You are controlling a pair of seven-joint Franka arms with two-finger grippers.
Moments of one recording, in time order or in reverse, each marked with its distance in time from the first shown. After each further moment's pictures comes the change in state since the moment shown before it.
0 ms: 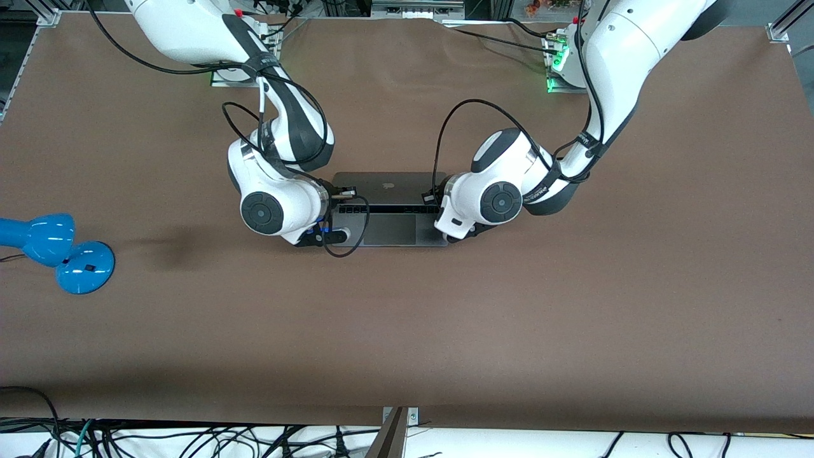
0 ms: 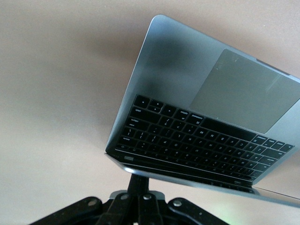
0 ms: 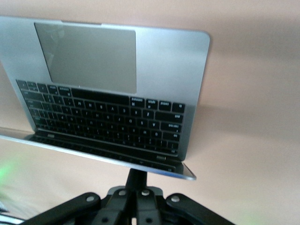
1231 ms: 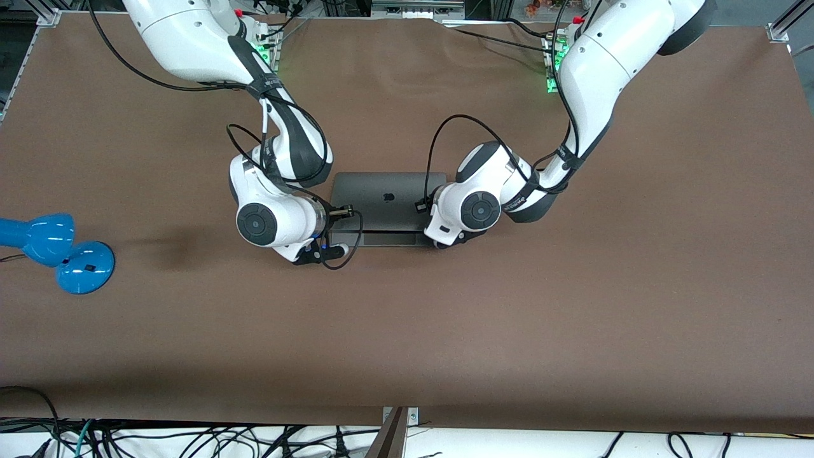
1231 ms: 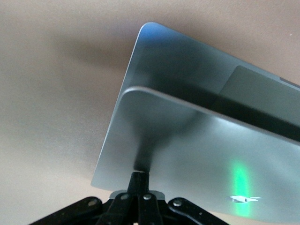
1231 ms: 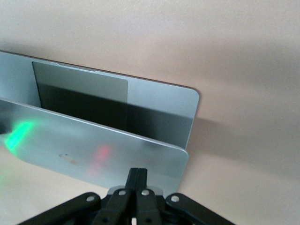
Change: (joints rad) left arm -0.108 0.088 0.091 0.046 0.019 0.059 0.000; right arm -0.002 0.058 -0.027 0.017 -0.019 0.117 -0.124
